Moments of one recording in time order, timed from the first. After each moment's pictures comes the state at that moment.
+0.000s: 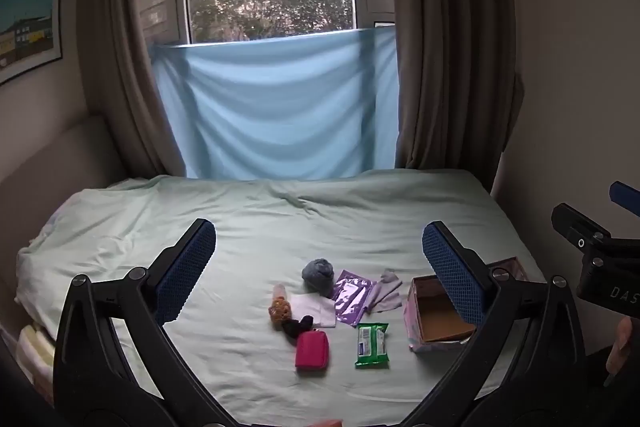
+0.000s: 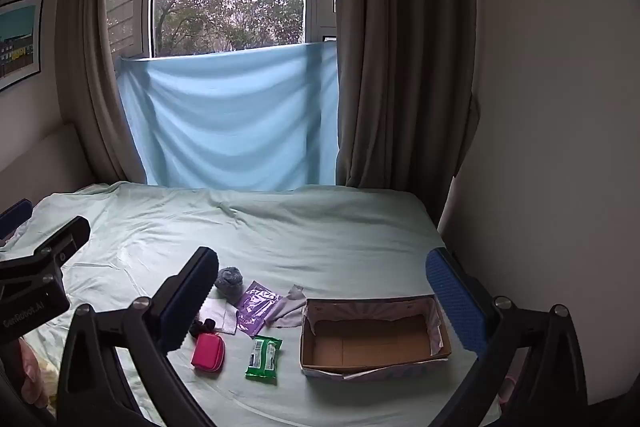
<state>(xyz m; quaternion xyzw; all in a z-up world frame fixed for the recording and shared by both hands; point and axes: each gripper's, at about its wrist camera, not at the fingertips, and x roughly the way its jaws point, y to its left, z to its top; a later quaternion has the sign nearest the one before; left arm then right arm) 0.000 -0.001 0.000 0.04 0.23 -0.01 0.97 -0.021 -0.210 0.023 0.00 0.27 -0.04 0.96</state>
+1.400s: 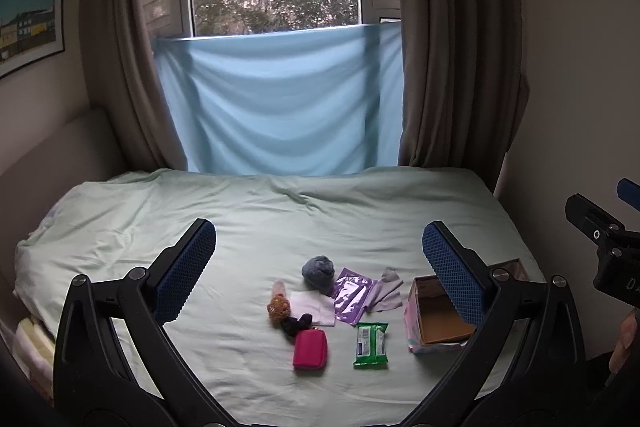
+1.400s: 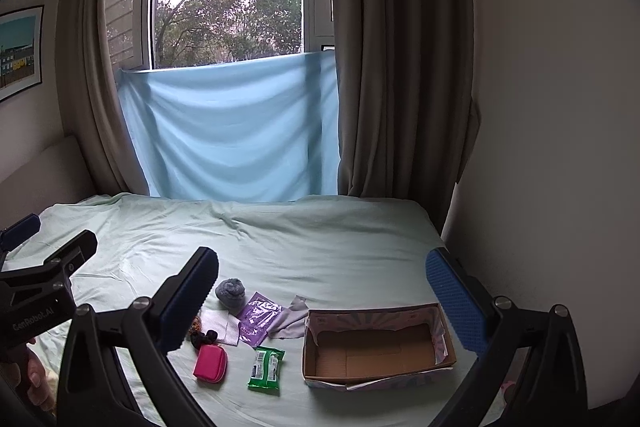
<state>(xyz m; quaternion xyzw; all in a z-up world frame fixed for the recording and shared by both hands) 0.007 0.002 -0.003 0.03 0.24 -0.01 0.97 -0.020 -0.215 0.024 0.01 0.25 -0.03 0.97</state>
